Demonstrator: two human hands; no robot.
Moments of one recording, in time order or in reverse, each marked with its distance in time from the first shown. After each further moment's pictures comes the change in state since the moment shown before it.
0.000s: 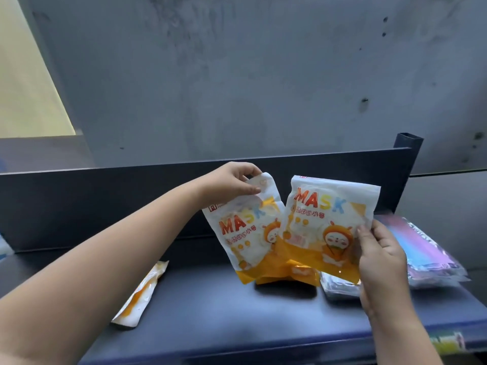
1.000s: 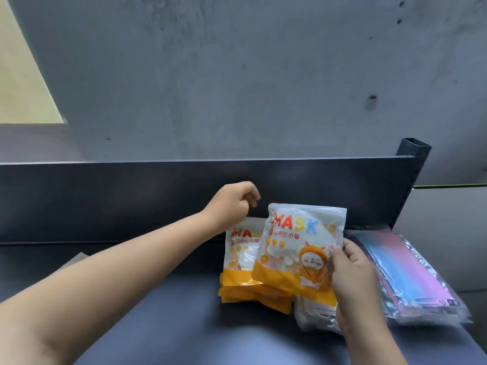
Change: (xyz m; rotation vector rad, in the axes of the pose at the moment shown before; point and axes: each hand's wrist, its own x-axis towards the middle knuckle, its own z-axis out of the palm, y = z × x) left_hand 0.093 -0.043 0.088 0.217 0.324 0.029; right_hand 0.076 0.037 -0.017 -0.215 -0.056 0.187
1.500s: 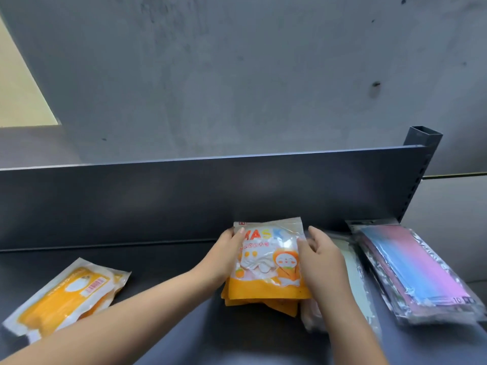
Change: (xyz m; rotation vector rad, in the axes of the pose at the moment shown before) left_hand -0.065 -0.034 0.055 -0.807 -0.039 -0.608; right_hand 0.002 0.003 0.044 -0.407 -0.107 -0.065
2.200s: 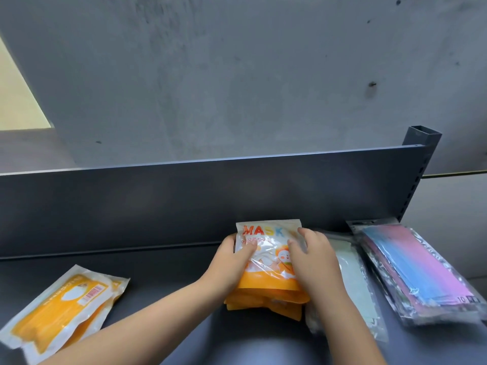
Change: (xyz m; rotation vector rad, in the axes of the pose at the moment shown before) left_hand -0.012 0.000 0.008 0.165 0.069 0.039; right_hand 0.022 0.009 0.017 -0.360 -0.020 -0.135
